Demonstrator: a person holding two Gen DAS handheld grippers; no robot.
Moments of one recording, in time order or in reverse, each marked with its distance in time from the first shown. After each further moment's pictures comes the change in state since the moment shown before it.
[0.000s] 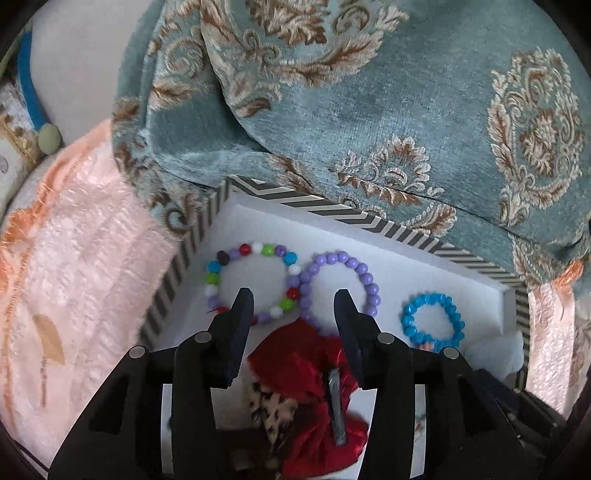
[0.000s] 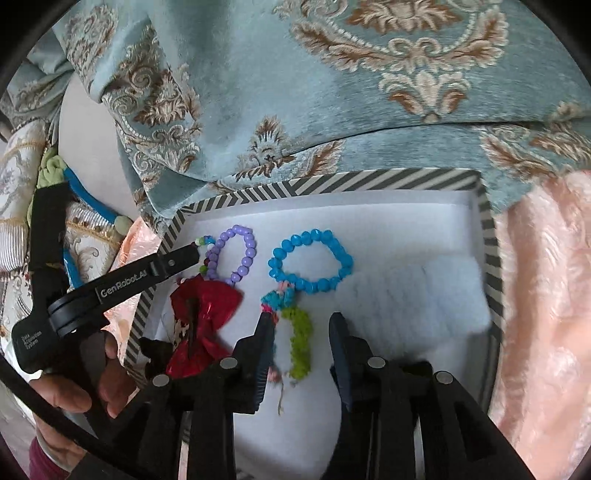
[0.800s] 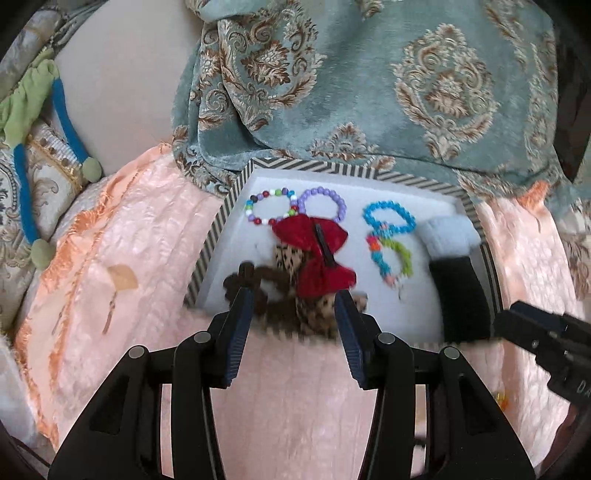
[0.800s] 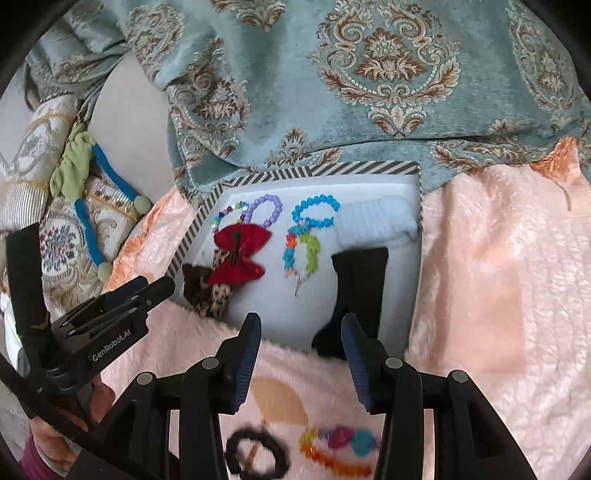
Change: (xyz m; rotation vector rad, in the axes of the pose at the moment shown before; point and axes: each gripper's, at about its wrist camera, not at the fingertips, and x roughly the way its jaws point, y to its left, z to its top) left arm -0.125 -0.009 -0.115 0.160 -0.125 0.058; right arm -0.104 0.030 -0.087 -0.105 -0.053 -0.070
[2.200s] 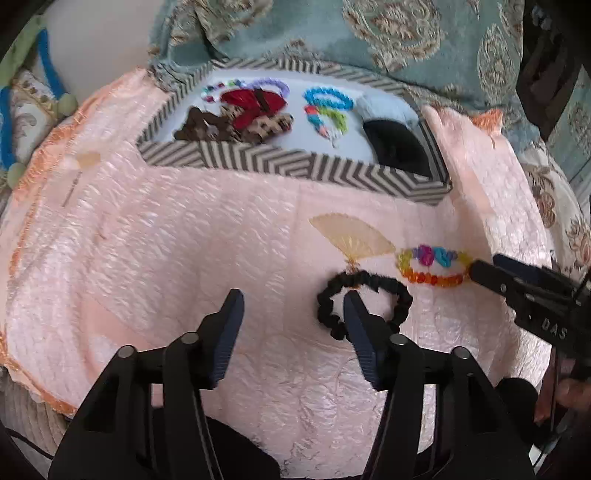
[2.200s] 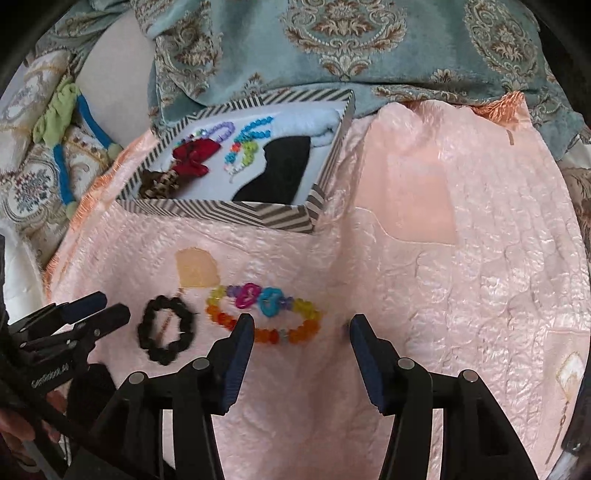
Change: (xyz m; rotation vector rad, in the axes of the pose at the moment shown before) left arm -0.020 -0.036 -0.116 -0.006 0.196 -0.146; right arm -0.011 -0.049 -0.091 -0.050 0.118 -0.139
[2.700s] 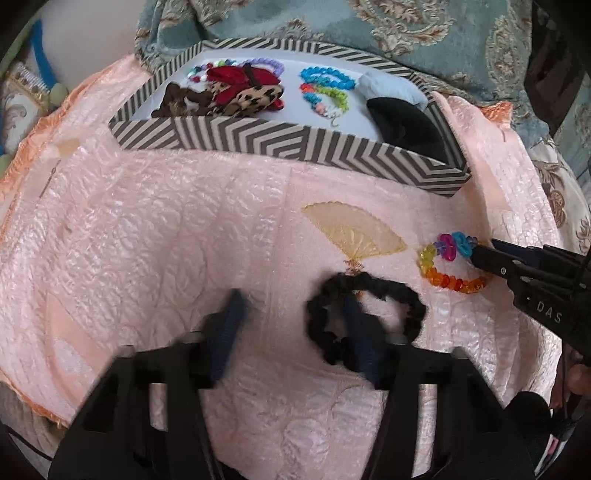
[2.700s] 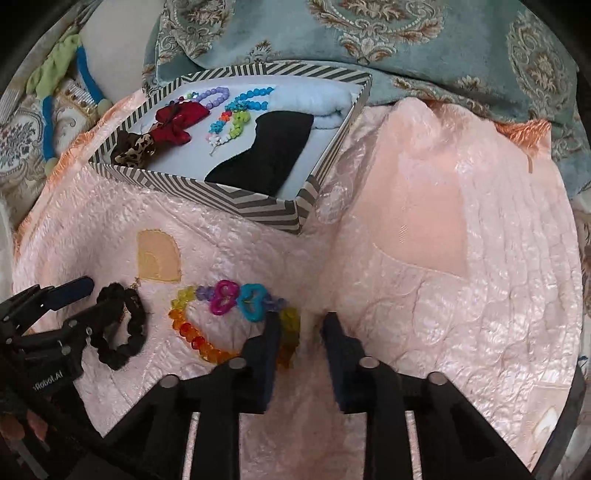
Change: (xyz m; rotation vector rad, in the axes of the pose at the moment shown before) left arm 0.033 -0.007 -0.003 -0.004 0.003 0.006; right arm 0.025 0.003 0.018 -0.129 0.055 -0.087
